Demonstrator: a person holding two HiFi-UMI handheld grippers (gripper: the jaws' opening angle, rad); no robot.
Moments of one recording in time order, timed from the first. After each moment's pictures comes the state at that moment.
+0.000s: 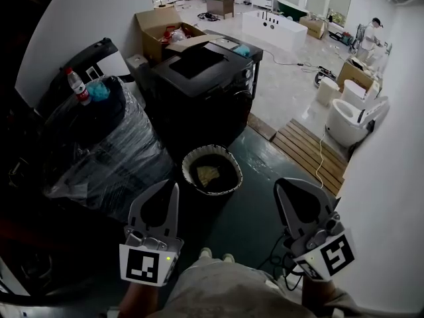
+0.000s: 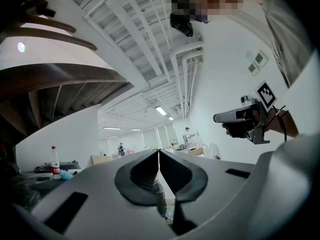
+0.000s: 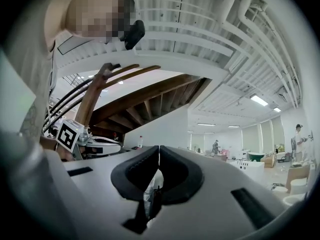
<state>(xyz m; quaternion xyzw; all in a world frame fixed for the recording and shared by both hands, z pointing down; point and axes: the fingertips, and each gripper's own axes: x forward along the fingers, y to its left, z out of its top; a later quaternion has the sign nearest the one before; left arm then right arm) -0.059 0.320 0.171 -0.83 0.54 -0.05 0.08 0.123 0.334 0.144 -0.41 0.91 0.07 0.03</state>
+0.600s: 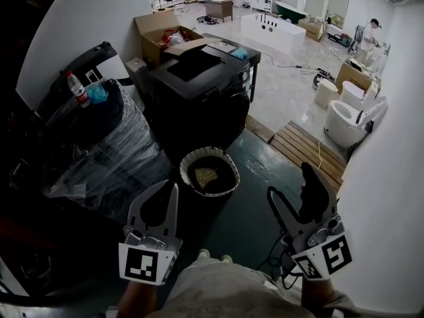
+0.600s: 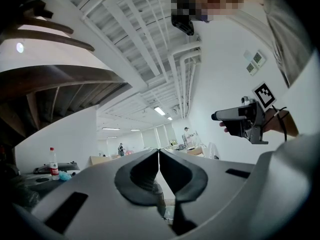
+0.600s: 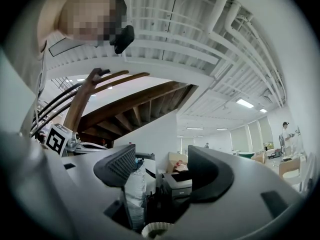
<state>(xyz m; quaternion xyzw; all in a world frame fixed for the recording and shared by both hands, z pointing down) -0.040 0.328 0.167 -0.84 0.54 -0.05 0.09 0.161 0.336 0.136 -0.47 0.88 0.05 0.08</state>
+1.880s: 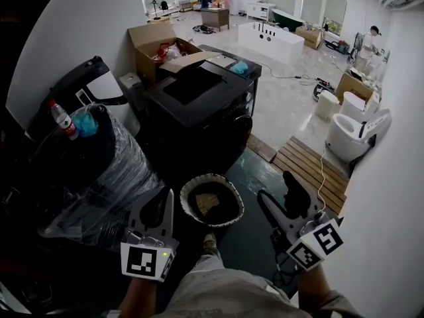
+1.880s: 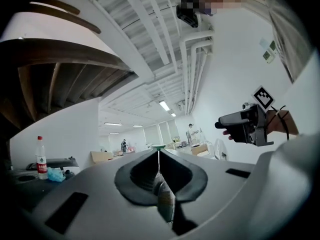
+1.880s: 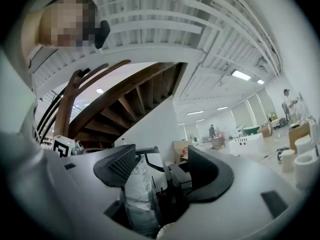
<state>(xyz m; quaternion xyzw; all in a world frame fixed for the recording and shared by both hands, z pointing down) -0.088 0.158 0.199 -0.83 0.54 -0.05 0.11 0.128 0.157 0.197 -0.44 0.89 -0.07 0.09</state>
